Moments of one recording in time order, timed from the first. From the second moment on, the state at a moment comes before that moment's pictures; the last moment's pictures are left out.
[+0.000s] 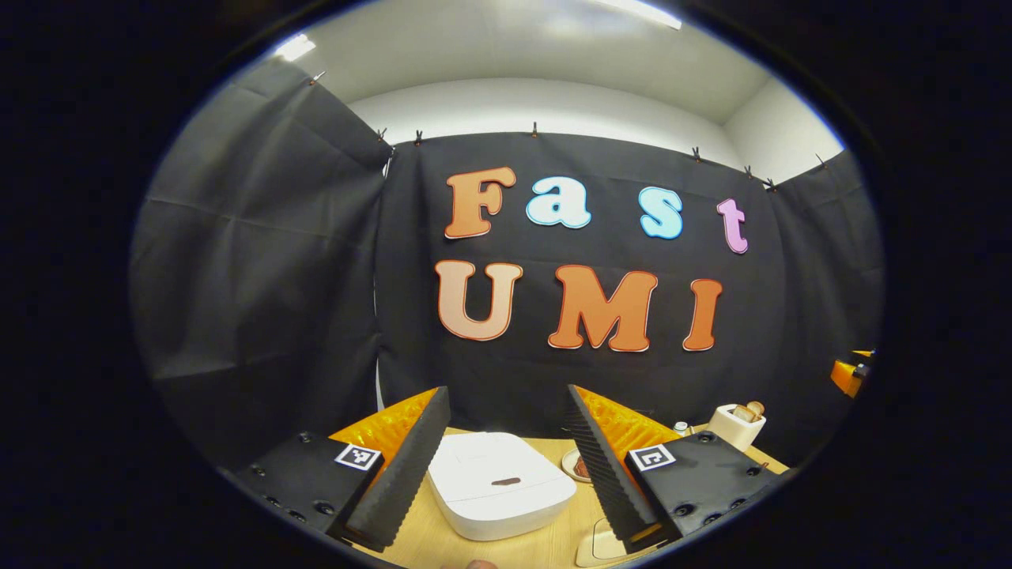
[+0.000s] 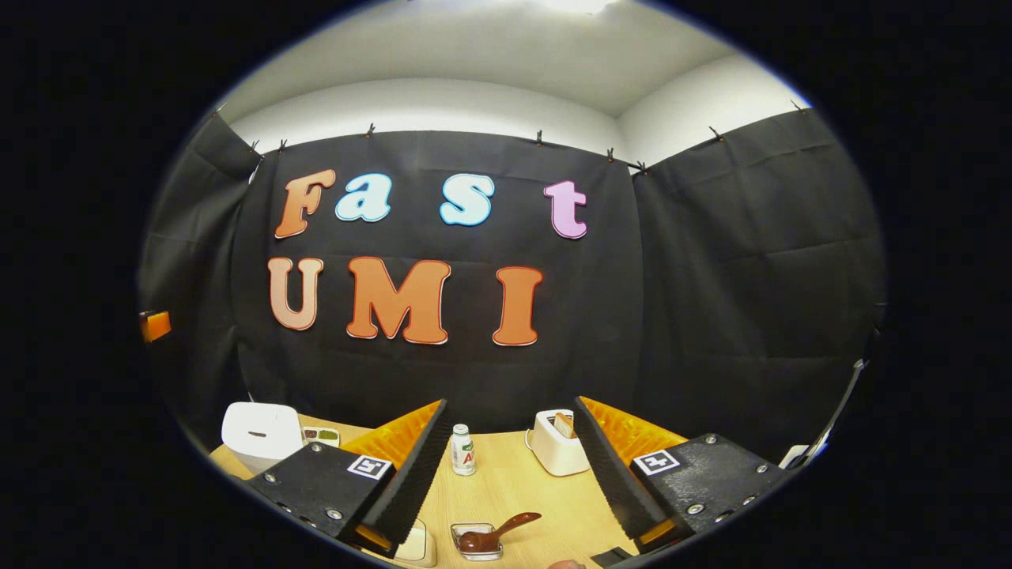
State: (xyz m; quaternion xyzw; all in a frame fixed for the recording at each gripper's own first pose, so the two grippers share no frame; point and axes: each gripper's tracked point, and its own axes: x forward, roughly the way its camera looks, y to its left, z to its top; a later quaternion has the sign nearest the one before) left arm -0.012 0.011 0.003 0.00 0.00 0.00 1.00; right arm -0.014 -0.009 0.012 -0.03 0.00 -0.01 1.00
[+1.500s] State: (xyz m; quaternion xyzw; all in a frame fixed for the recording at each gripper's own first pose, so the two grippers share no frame) left arm 0.014 0.013 -0.041 0.02 0.05 -0.02 1.00; right arm -0.016 -0.002 -0.008 -0.05 0.02 0.00 1.00
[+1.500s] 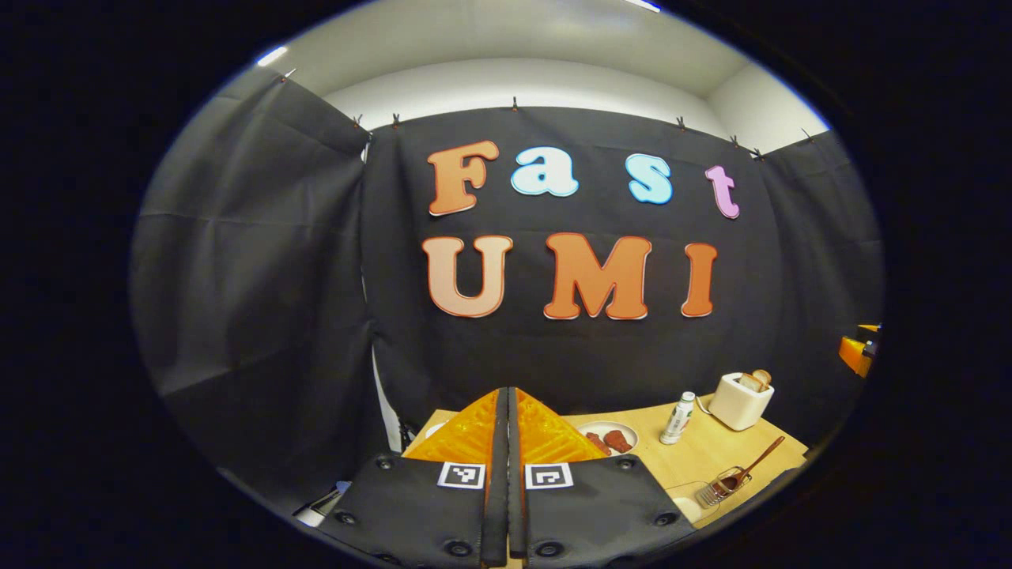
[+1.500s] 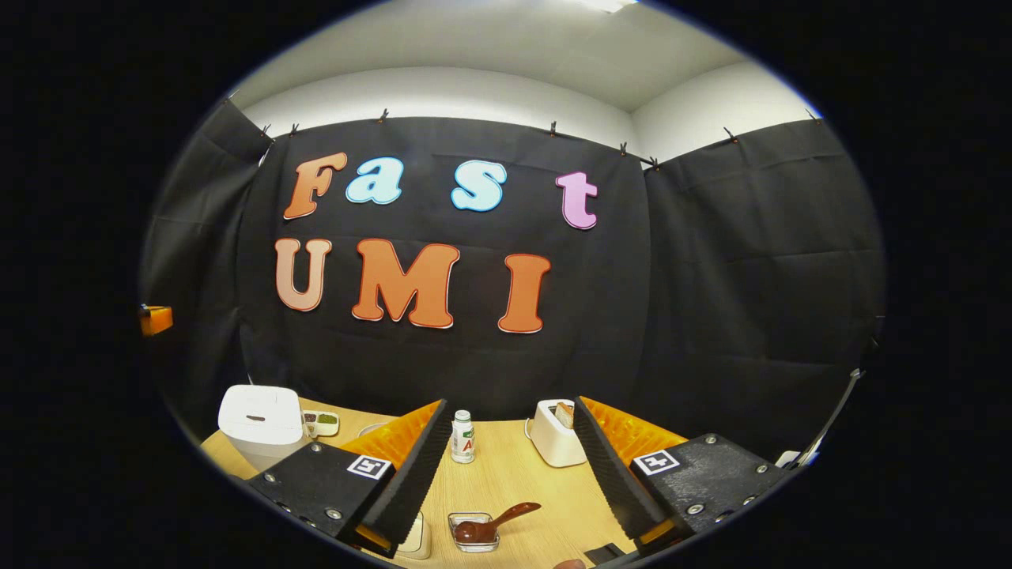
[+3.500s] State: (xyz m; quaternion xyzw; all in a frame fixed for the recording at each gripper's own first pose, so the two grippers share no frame) left arm 0.142 0.011 -0.245 0.02 0.27 -0.06 0.96; right arm 0.012 -0.032 -0.078 -0.03 0.11 -0.06 0.99
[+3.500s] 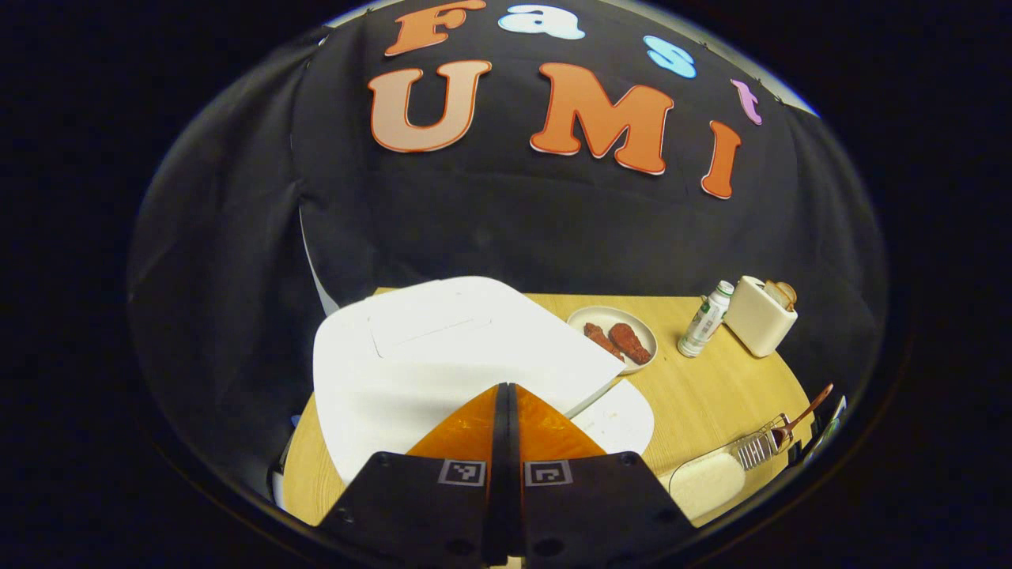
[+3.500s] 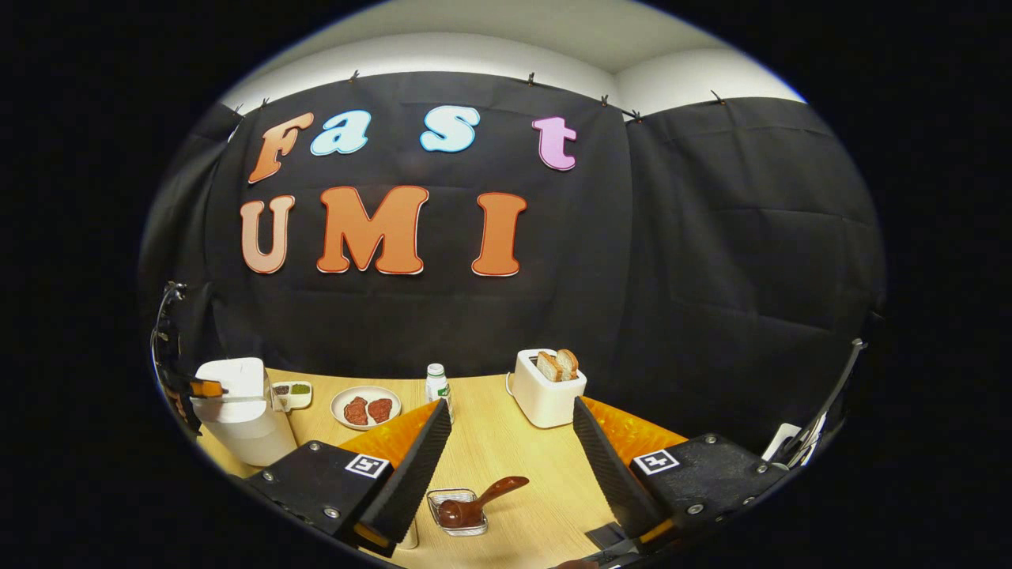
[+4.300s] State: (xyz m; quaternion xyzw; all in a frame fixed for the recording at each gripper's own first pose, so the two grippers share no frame) left arm 0.080 0.021 -0.045 0.01 0.09 -0.03 1.00; right arm 0.017 -0.038 -0.109 -0.02 0.09 -0.04 1.00
